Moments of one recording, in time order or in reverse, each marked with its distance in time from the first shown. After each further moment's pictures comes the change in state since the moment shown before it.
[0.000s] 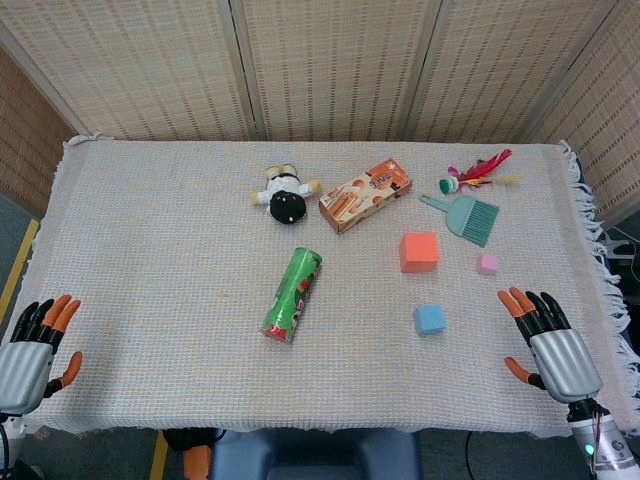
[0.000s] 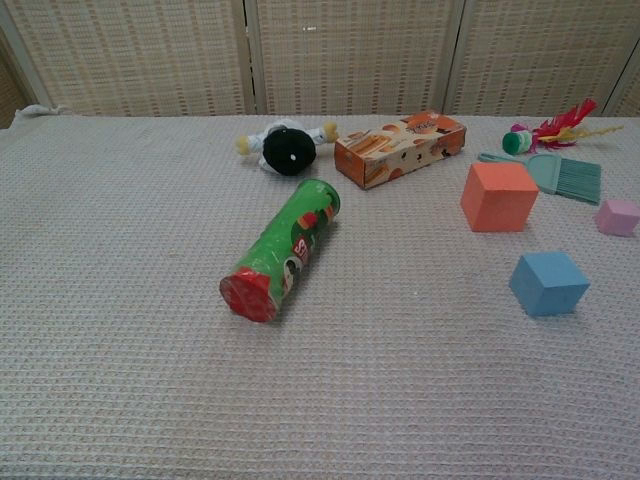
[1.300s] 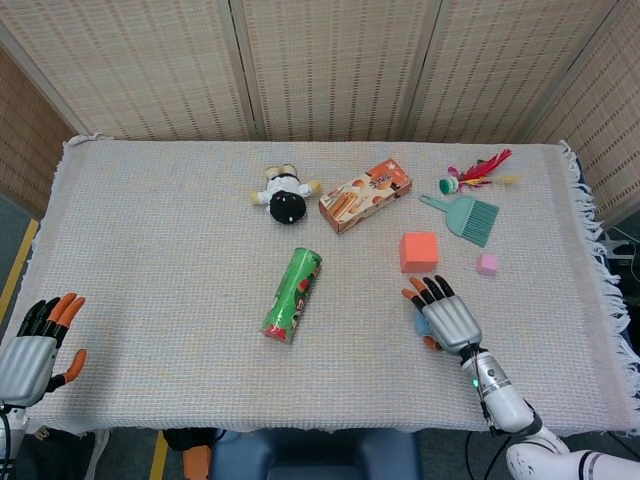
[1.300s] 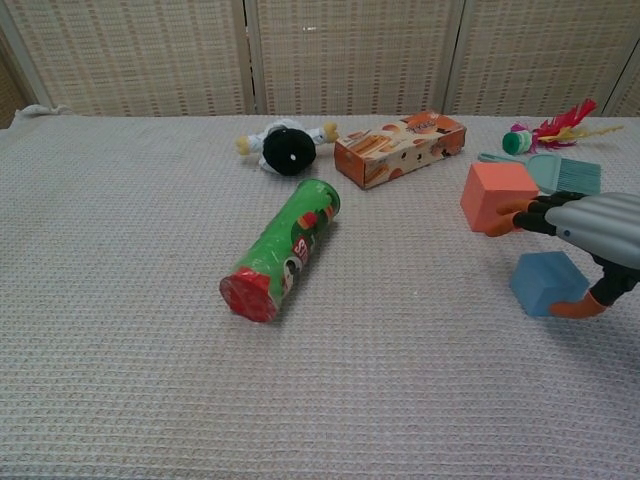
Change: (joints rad) left arm -0.035 0.016 0.000 -0.004 -0.040 -0.081 -0.056; right arm 0.335 -0.306 0.110 0.090 0.330 -0.459 -0.378
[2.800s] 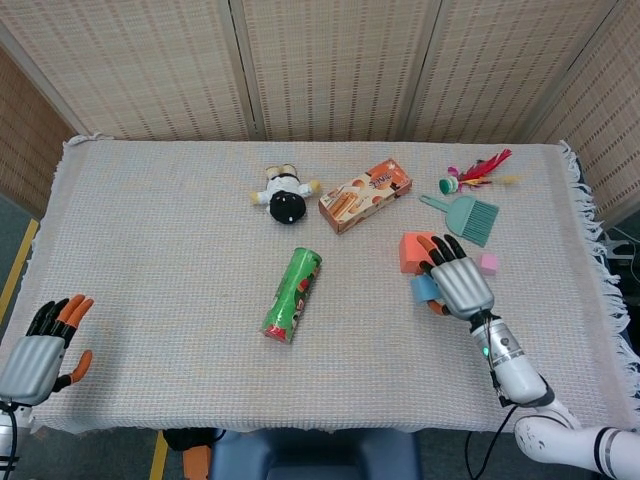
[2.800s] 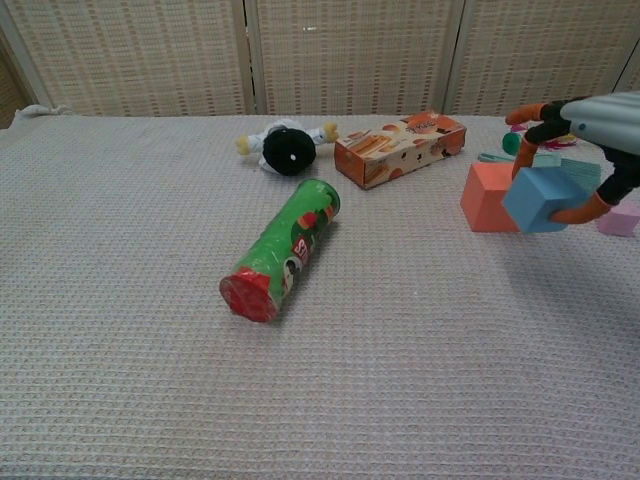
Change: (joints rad) left arm -0.018 -0.005 0.011 0.004 0.002 -0.032 0.006; right arm 0.104 0.145 0.091 -0.092 0.061 0.023 0.053
